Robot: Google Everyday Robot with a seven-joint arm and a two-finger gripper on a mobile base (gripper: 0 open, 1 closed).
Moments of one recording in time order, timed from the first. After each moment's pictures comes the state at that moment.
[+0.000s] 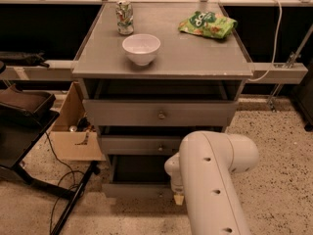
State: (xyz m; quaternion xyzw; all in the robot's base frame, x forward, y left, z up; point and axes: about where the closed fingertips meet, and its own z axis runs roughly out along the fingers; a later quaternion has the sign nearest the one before) arm 0.549 -0.123 0.168 0.63 -0.77 -0.02 0.09
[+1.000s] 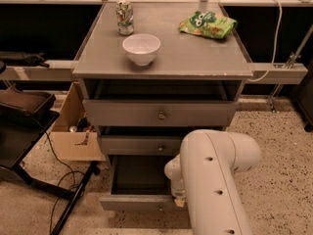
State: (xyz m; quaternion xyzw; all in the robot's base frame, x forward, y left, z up) arm 0.525 -0.125 0.175 0.62 -0.78 -0.03 0.11
